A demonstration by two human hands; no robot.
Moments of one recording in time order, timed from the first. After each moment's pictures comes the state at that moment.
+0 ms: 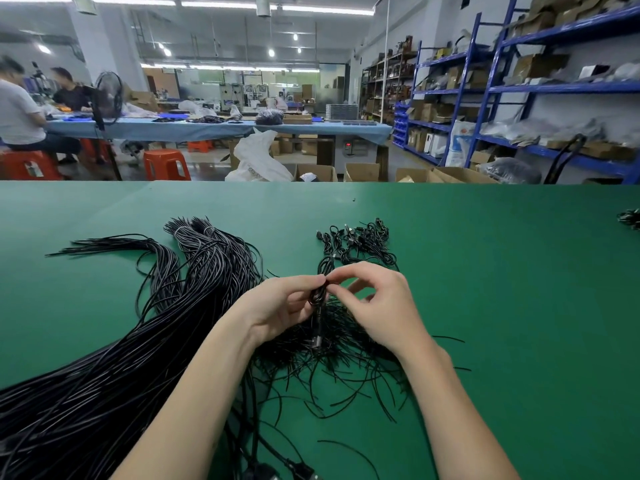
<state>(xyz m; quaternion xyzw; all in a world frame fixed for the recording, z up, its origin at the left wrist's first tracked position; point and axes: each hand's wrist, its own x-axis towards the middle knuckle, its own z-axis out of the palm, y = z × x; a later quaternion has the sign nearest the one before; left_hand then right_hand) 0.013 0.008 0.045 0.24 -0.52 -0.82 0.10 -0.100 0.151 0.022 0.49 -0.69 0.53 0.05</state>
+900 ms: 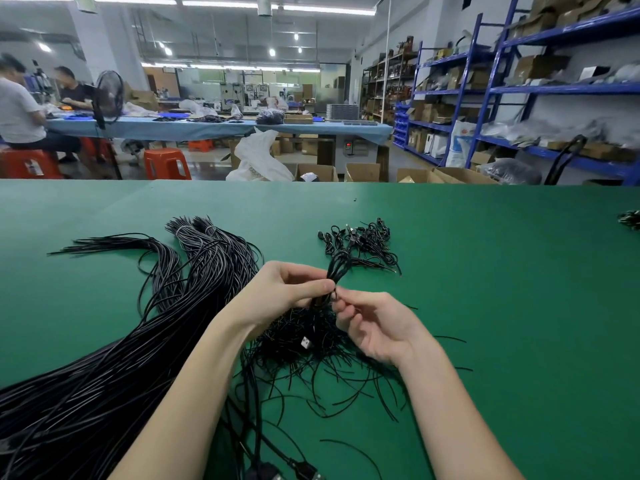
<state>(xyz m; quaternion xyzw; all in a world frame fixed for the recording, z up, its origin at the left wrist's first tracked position) 0.022 0.000 0.049 0.14 -0.73 -0.65 0.17 -0.091 0.157 0.032 0.12 -0.42 0.70 -0.57</state>
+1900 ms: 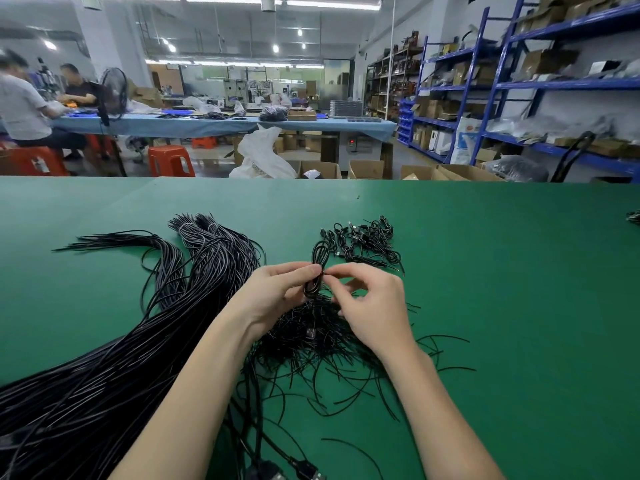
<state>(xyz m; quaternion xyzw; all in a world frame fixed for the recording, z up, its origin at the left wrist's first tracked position) 0.017 -0.004 0.041 0.20 -0.58 -0.77 0.19 -0.083 0.135 0.017 0.43 -0.69 0.58 0.05</state>
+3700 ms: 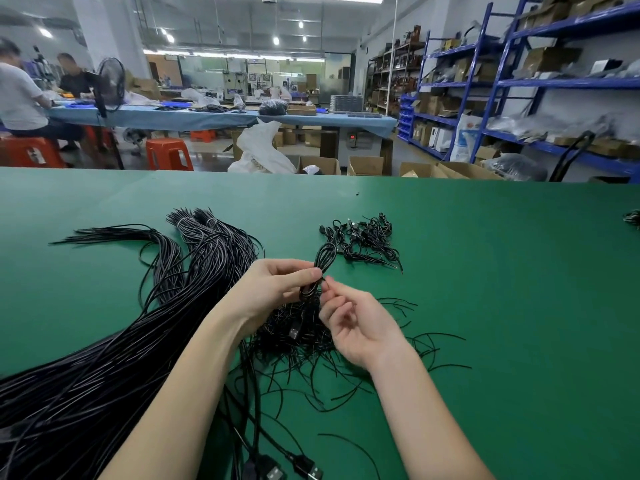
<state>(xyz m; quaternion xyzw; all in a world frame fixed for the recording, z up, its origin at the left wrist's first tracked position) 0.024 -0.011 0.040 0.18 -0.65 -0.71 0.19 -0.066 0.135 0.028 -0.01 -0.30 0.78 -0.56</state>
